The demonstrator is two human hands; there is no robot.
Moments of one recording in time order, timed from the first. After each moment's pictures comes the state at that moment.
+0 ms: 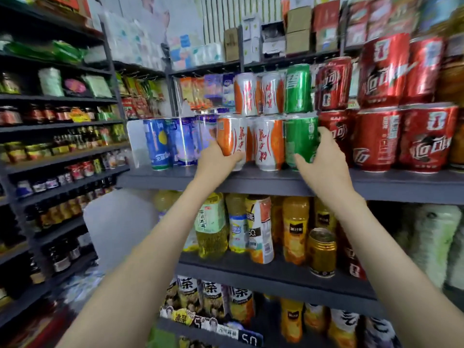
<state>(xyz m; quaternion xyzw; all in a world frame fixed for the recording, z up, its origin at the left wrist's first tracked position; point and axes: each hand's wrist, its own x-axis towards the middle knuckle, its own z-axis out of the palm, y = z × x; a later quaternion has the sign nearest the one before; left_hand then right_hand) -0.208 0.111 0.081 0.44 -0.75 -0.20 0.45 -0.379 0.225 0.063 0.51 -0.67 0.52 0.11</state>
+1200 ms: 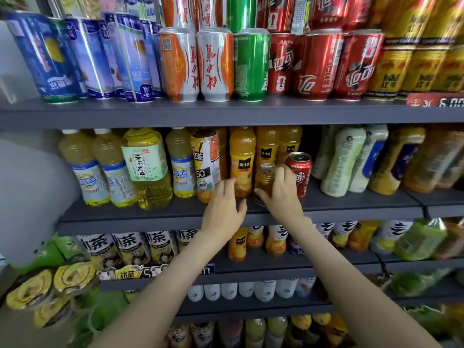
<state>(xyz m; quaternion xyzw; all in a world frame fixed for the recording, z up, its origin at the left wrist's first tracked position) -0.247 0.181 -0.135 0.27 -0.88 -0.17 0.35 -0.399 0.246 -0.145 0.48 -0.78 0.35 0.20</state>
